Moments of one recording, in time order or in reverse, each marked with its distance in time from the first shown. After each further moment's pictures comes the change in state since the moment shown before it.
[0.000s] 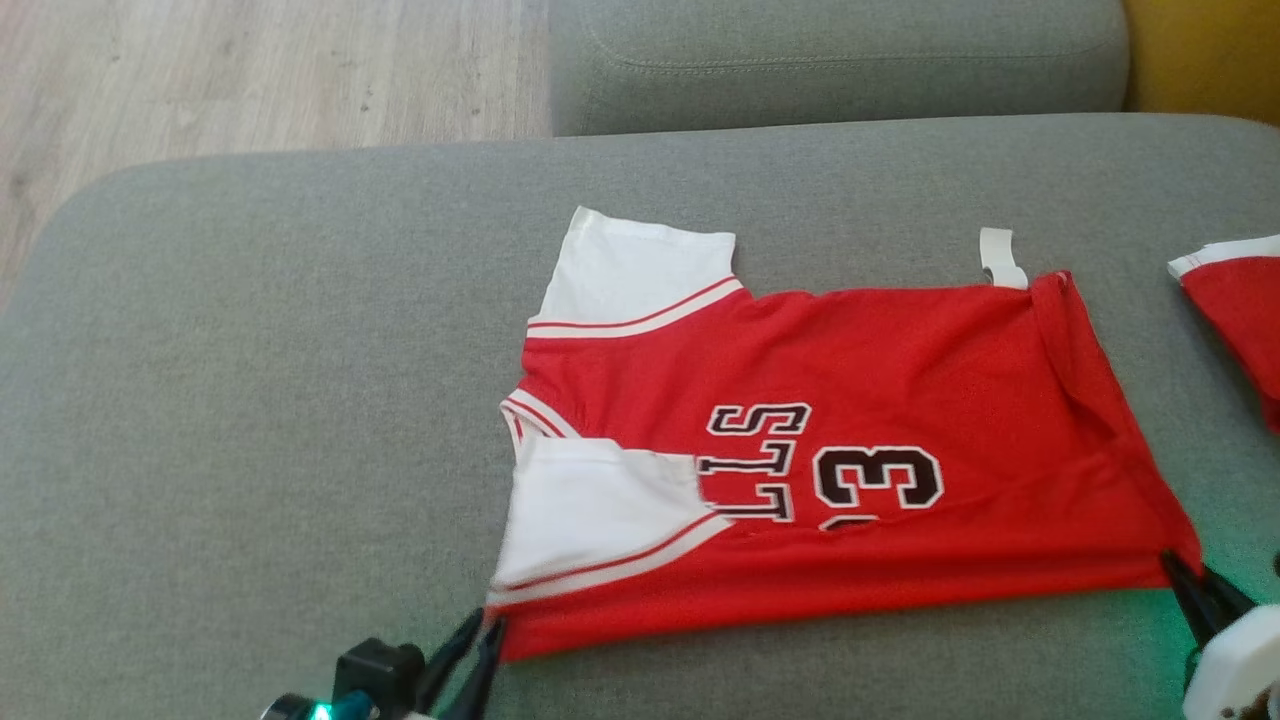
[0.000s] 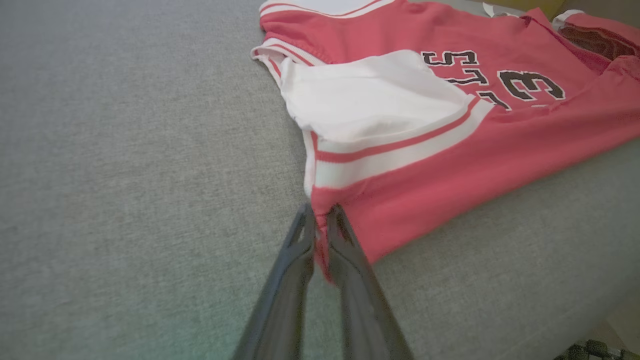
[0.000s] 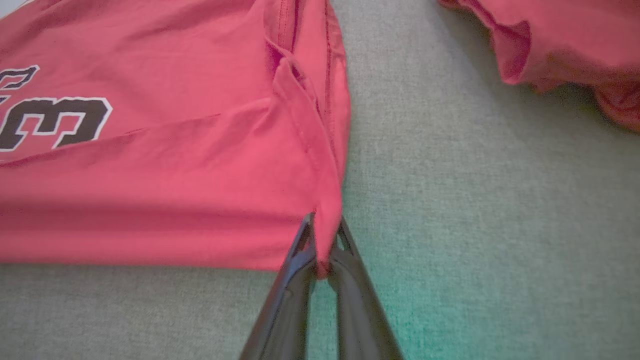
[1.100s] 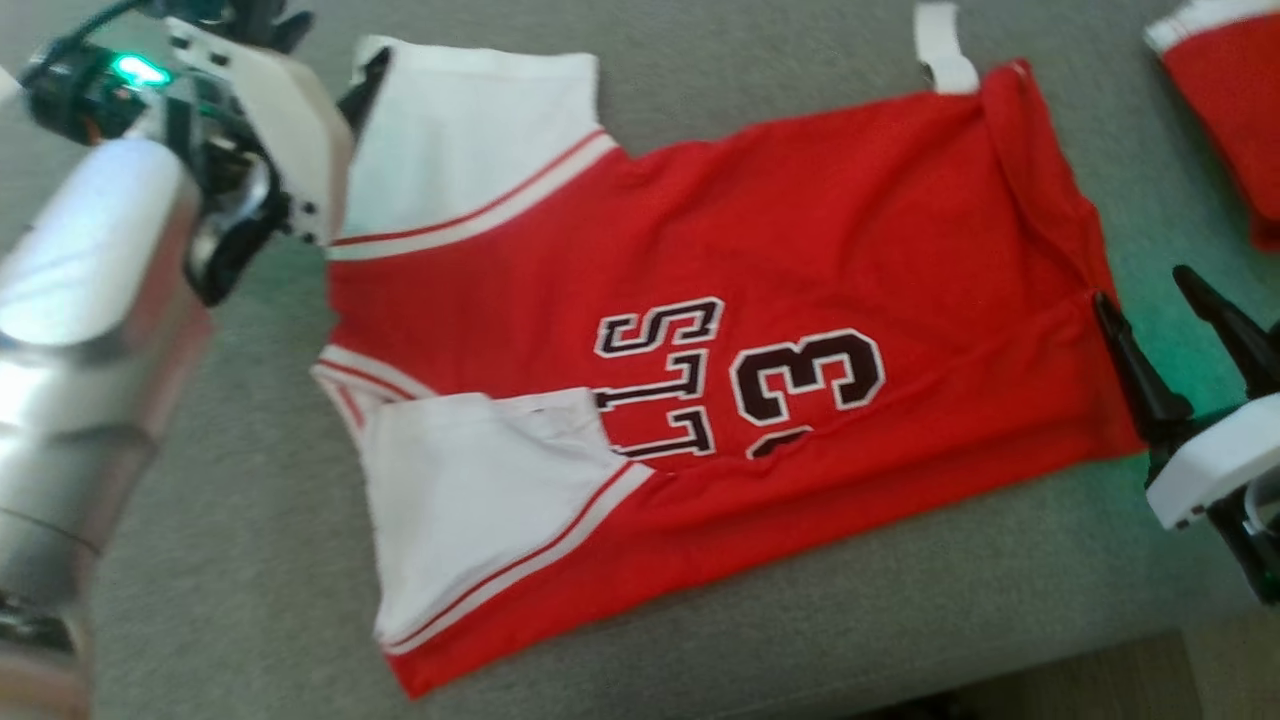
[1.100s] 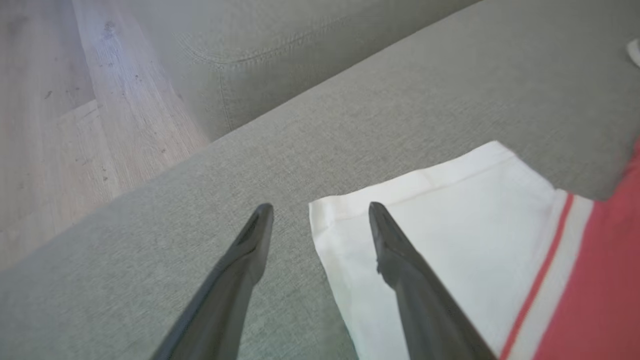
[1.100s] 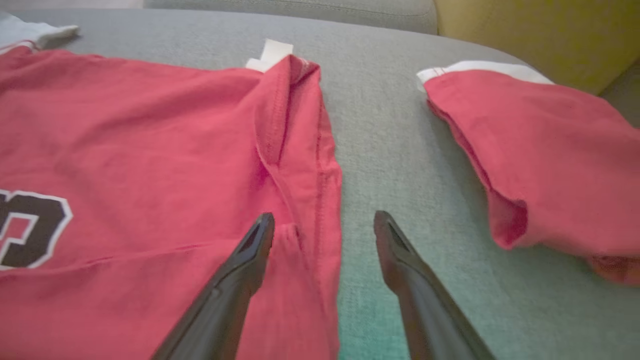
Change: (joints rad) left arm -1.091 0.093 -0.151 0.420 -0.147 -0.175 0.416; right arm -0.183 0.025 -0.096 -0.382 -0.175 0.000 0.065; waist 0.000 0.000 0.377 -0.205
